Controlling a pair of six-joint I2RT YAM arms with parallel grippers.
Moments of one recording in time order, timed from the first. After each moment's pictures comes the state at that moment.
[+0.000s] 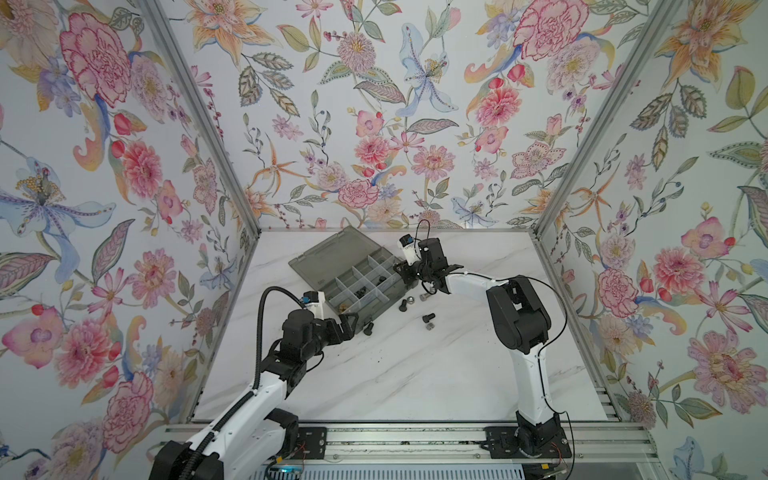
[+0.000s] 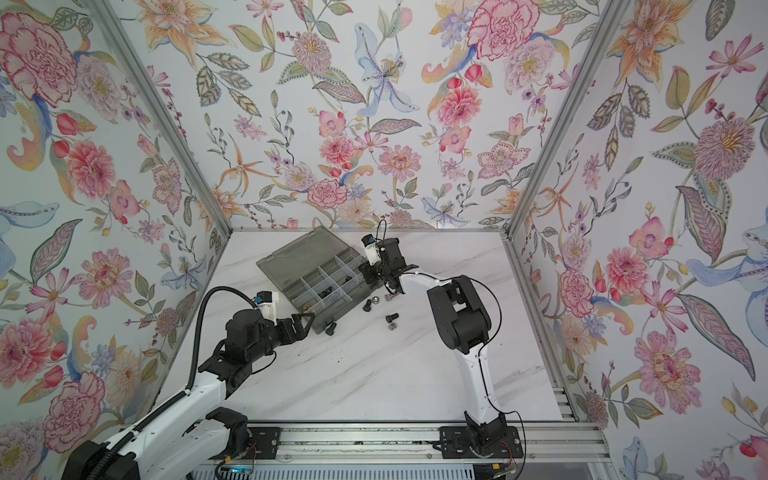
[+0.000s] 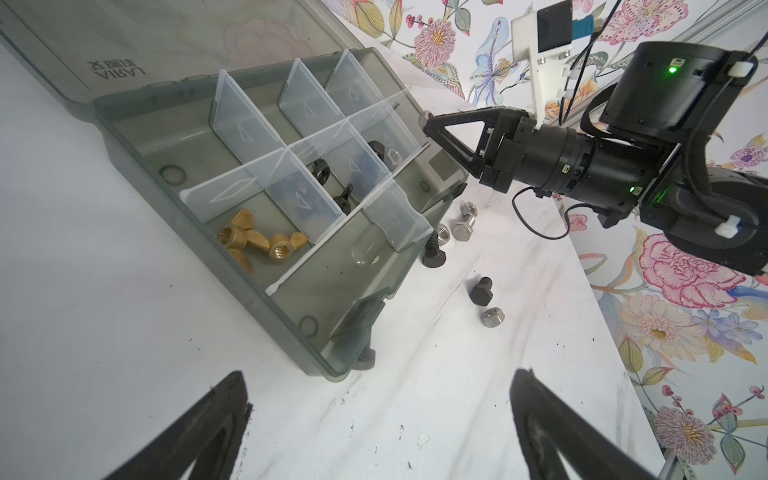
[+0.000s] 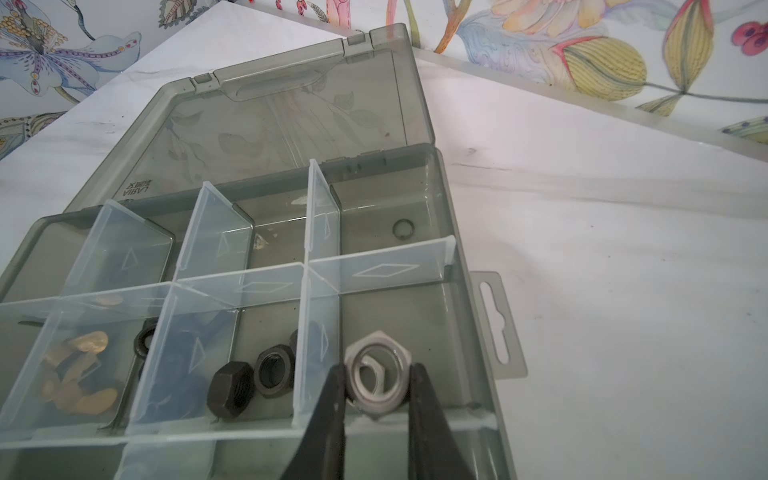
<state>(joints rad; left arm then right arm) -0.33 0.92 0.36 0.07 0.23 -0.60 0.52 2.20 1.54 0.07 -0.27 0.02</state>
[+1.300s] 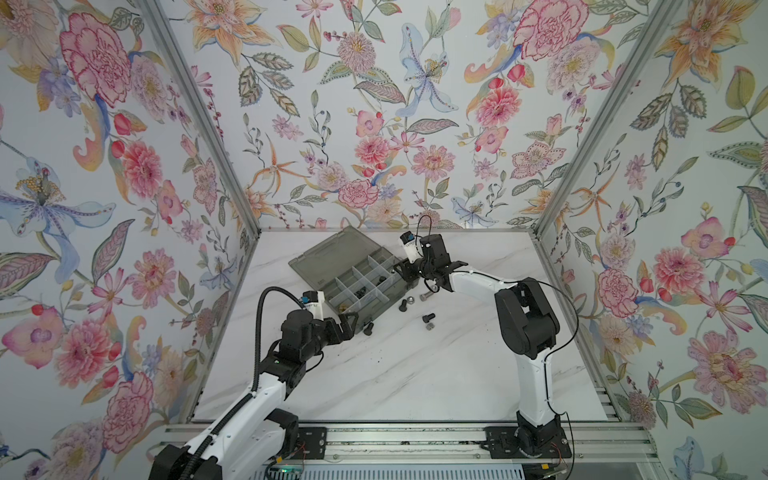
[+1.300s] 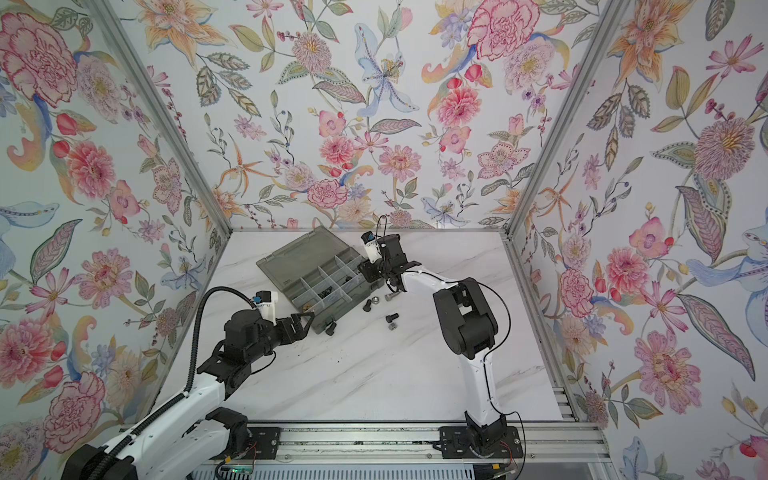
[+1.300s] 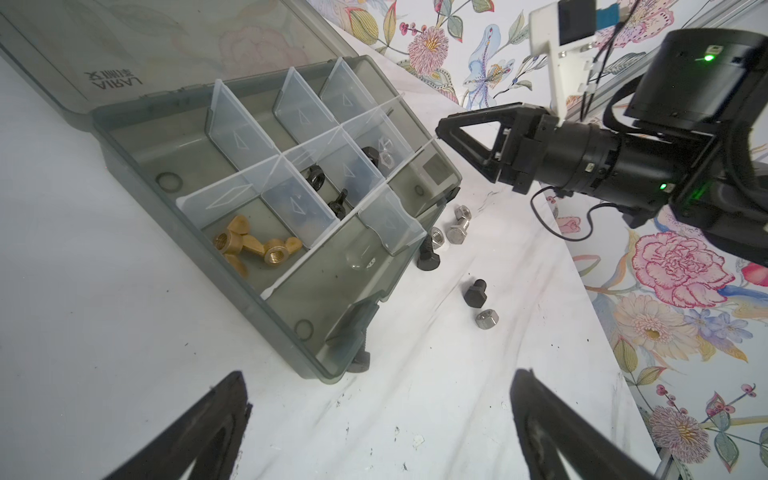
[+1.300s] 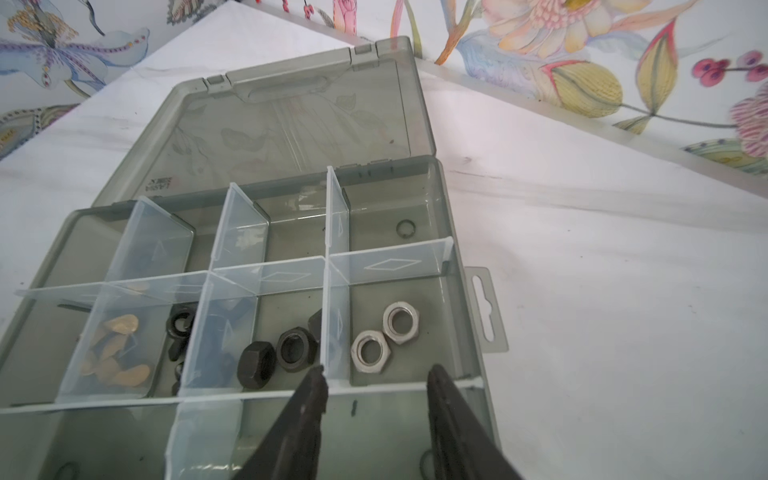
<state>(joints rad) -0.33 0.90 0.36 0.07 0.23 -0.60 0.52 2.08 1.50 -0.02 -0.25 0.00</state>
